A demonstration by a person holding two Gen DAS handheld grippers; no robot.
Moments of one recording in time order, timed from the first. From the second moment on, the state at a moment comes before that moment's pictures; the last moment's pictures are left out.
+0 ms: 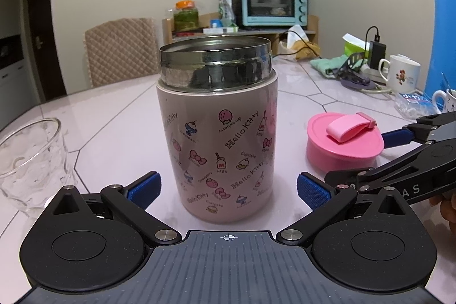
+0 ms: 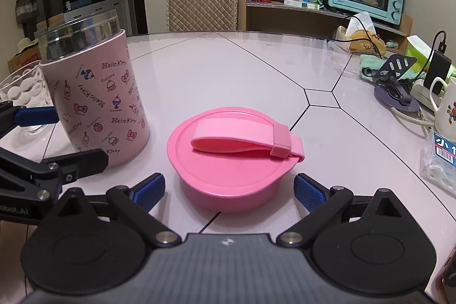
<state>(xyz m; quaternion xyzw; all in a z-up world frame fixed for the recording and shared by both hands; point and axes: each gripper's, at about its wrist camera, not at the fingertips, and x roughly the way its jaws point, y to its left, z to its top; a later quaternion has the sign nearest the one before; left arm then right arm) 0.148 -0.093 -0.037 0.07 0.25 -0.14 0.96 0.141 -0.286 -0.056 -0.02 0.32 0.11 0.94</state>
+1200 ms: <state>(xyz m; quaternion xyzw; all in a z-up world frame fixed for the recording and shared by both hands) 0.120 -0.099 -0.037 0.10 0.27 -0.14 0.95 0.099 -0.296 -0.058 0.01 0.32 0.10 0.94</state>
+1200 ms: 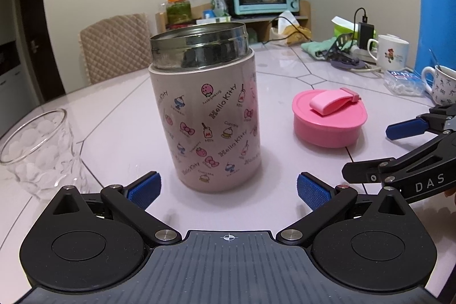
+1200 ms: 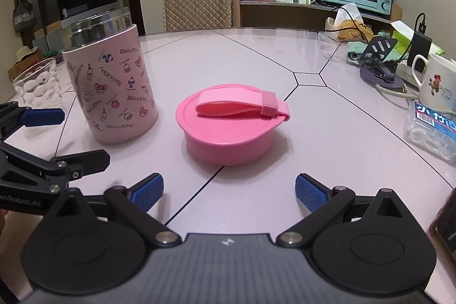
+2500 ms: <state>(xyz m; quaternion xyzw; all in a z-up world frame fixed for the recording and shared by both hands) 0.048 -0.109 -0.014 0.03 0.22 -0.07 0.97 0.032 -0.309 -0.034 0.03 0.24 0.10 0.96</state>
